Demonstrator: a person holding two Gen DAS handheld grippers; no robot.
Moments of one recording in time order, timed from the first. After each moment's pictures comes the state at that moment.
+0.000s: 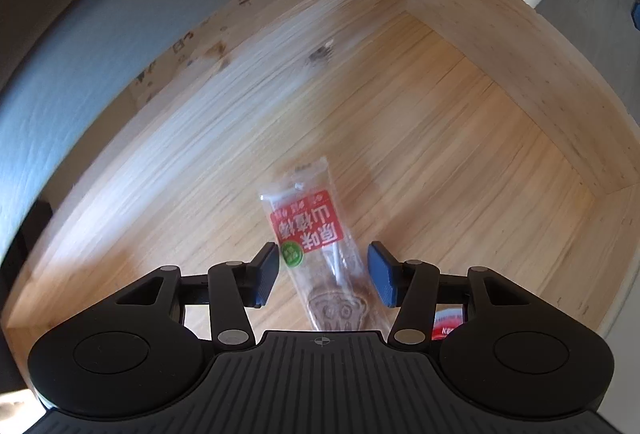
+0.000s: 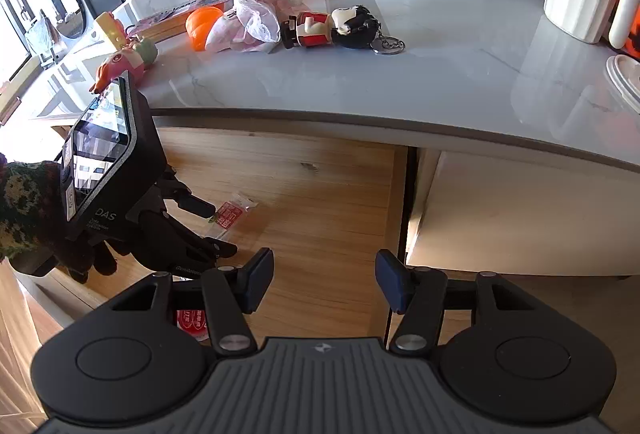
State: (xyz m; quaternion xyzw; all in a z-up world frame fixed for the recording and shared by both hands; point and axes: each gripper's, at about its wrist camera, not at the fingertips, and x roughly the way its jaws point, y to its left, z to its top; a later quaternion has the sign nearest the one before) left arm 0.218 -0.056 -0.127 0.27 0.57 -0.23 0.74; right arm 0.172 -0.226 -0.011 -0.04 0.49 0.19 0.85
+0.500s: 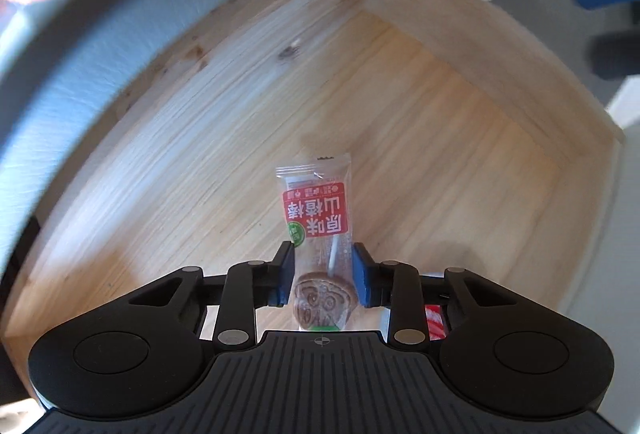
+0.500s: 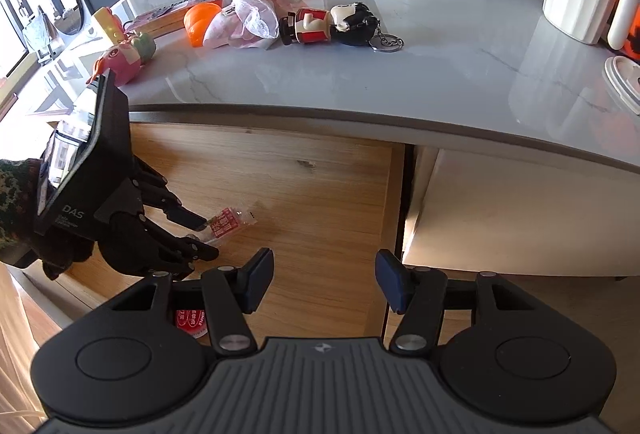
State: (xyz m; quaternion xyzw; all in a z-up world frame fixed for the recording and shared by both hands) left arm 0.197 -0.046 -0.106 0.29 0.55 -0.30 0.73; right arm 0.172 -0.227 -0.014 -0.04 0.49 0.19 0.85
